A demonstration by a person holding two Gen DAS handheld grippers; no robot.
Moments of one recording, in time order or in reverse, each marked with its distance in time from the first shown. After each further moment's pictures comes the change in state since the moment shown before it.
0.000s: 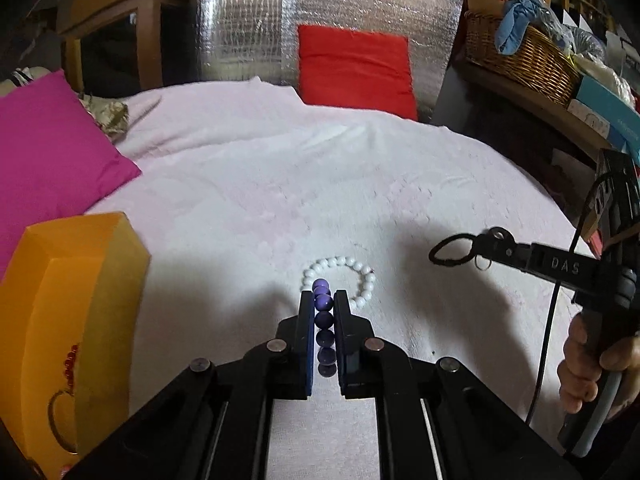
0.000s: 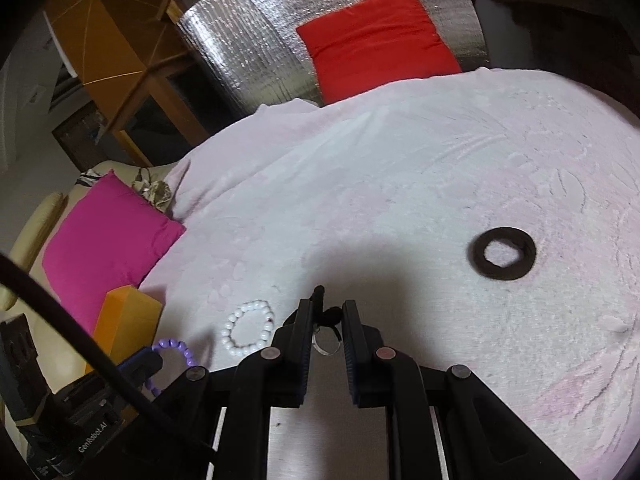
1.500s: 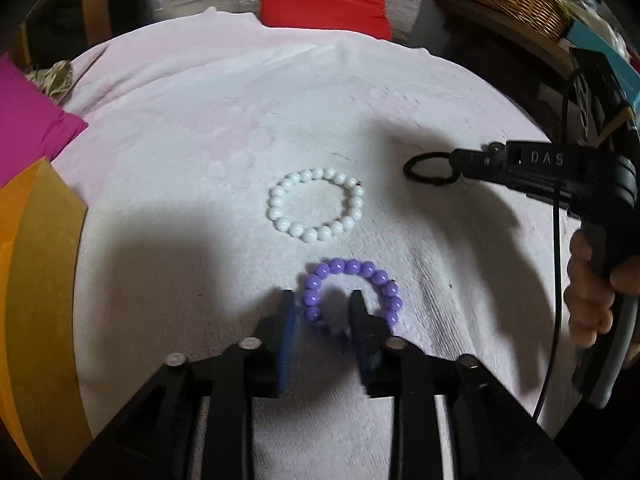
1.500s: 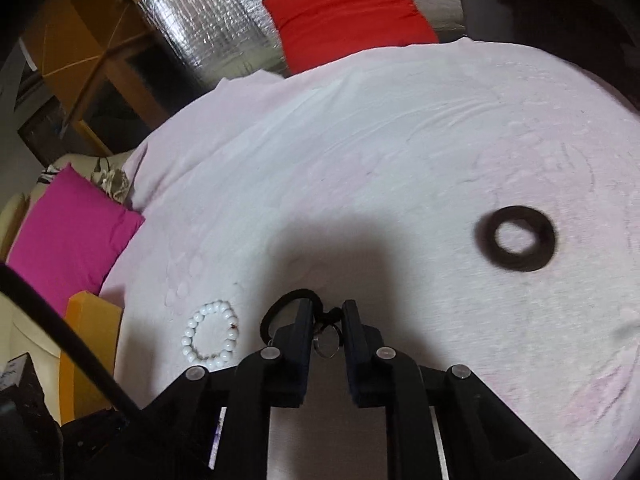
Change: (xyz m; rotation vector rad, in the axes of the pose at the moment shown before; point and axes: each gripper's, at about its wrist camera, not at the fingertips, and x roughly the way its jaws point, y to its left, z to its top) left arm 0.052 -0.004 -0.024 0.093 0.261 -0.113; right arm 0.047 -0.006 0.006 0.059 0.091 -0.126
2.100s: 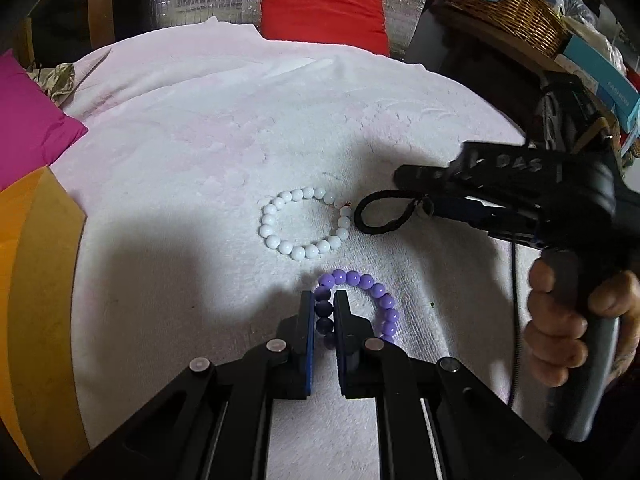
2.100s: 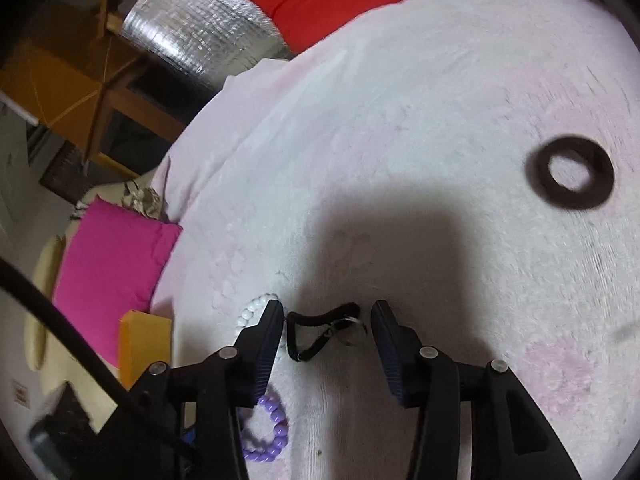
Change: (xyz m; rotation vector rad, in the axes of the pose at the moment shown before) left arm -0.011 -0.001 0.002 -0.035 -0.049 -0.017; right arm 0.020 0.003 -0.007 0.147 0.075 0.179
